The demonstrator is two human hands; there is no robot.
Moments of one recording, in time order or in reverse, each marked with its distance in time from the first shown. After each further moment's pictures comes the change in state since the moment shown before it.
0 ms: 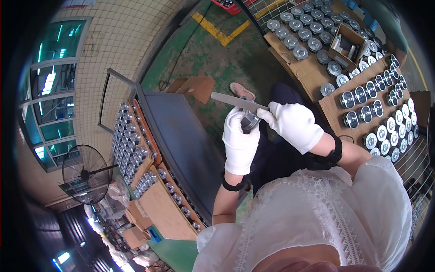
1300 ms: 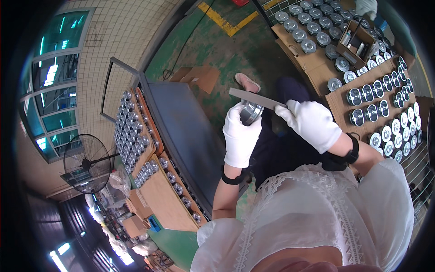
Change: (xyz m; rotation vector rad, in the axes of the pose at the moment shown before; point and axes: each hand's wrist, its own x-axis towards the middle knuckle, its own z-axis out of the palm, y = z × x) left_hand -0.011 -0.009 -0.007 -0.085 -0.089 -0.300; right_hand -0.017 0.011 -0.012 0.097 -0.199 0.088
